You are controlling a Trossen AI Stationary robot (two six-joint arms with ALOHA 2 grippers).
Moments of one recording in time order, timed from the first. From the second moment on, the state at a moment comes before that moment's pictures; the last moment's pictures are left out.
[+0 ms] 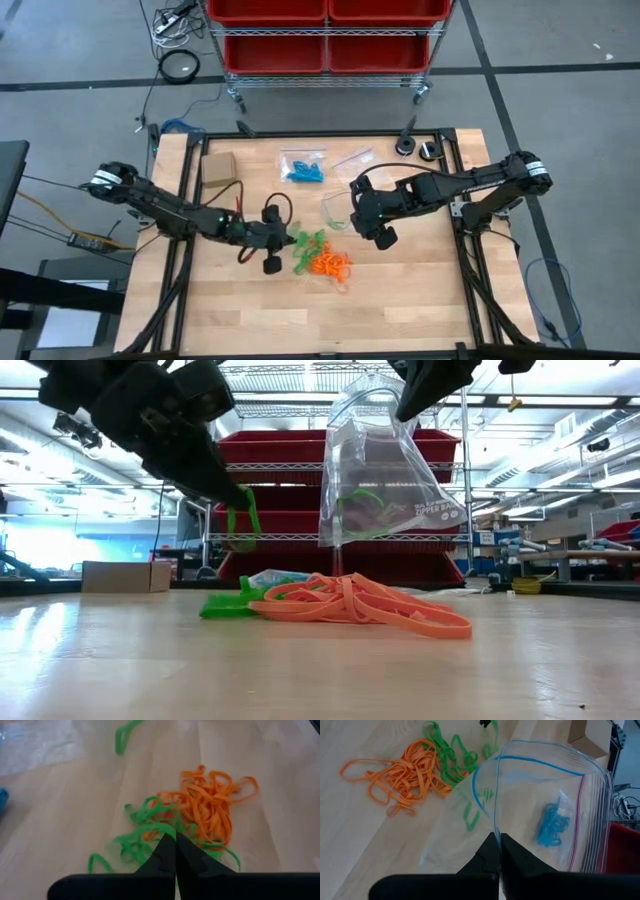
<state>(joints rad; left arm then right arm) -0.29 1.35 0.63 0.08 -0.30 -0.24 0.19 1.47 1.36 -0.84 0.26 -0.46</state>
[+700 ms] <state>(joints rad) -0.21 1.32 1.05 0.13 -0.34 0.34 0.19 1.47 1.36 -0.81 0.26 -0.47</state>
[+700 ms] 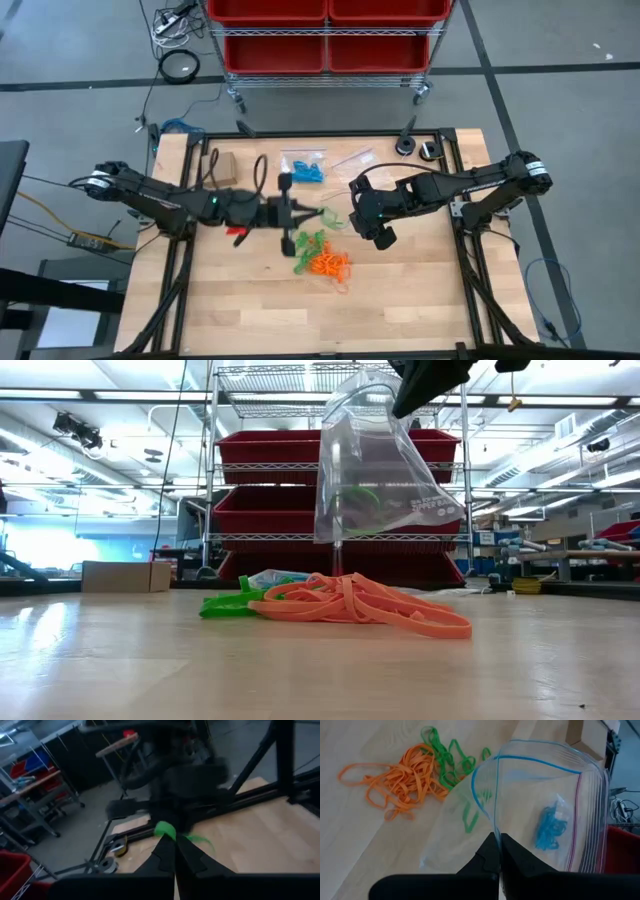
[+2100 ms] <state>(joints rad) -0.09 1.29 1.17 -0.23 -0.43 0.37 0.19 1.47 1.36 -0.81 0.27 -0.47</state>
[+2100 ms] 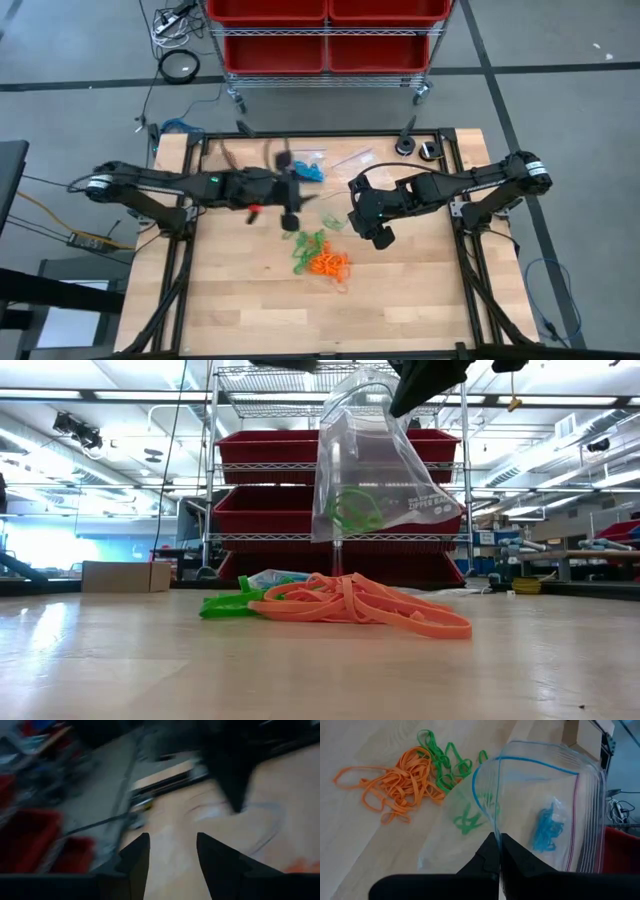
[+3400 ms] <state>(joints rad) -0.19 1.66 0.43 0.47 -0.48 -0.32 0.16 1.47 1.36 -0.80 0.26 -0.48</state>
